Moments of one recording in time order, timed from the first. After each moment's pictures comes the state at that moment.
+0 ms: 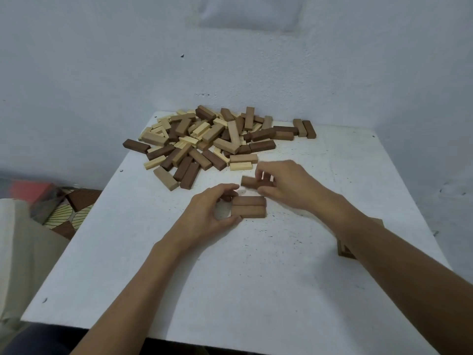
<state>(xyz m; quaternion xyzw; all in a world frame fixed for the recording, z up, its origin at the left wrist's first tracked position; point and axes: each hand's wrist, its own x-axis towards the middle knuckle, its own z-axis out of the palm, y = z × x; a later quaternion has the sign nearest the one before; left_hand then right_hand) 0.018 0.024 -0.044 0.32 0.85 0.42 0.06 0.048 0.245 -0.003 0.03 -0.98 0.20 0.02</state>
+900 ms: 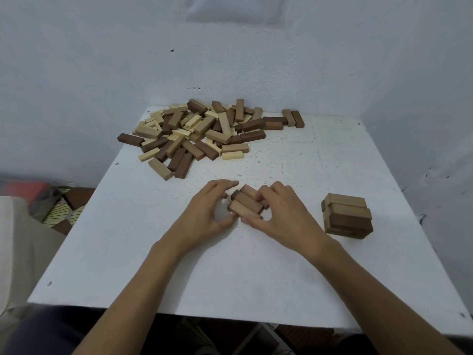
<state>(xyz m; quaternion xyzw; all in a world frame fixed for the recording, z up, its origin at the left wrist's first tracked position) 0.040 0.017 -0.048 0.40 0.83 0.38 0.05 0.140 0.201 -0.029 -0.06 -0.97 0.24 0.06</state>
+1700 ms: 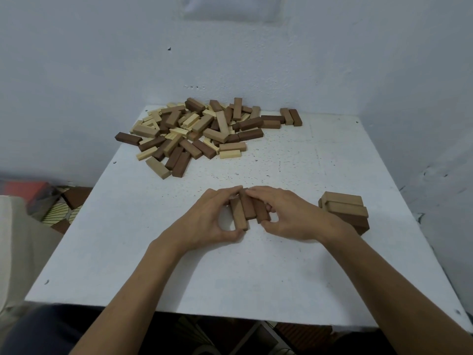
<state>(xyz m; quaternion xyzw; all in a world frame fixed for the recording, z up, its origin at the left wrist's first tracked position) 0.050 0.020 -0.041 0.42 0.85 0.31 0.12 0.135 0.231 -0.017 0.08 -0.95 0.29 -0.09</state>
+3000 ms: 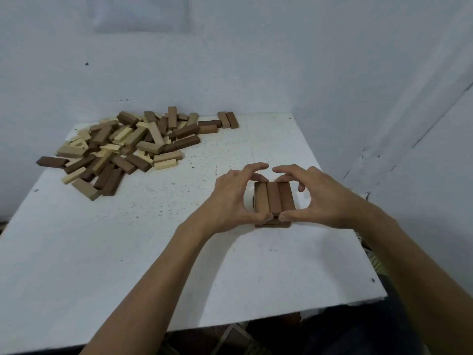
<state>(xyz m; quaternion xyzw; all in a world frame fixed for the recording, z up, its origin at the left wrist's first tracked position) 0.103 0.173 -0.002 0.49 0.79 0.34 0.15 0.238 0.356 0.025 -0.09 -0.95 0.29 -0.02</state>
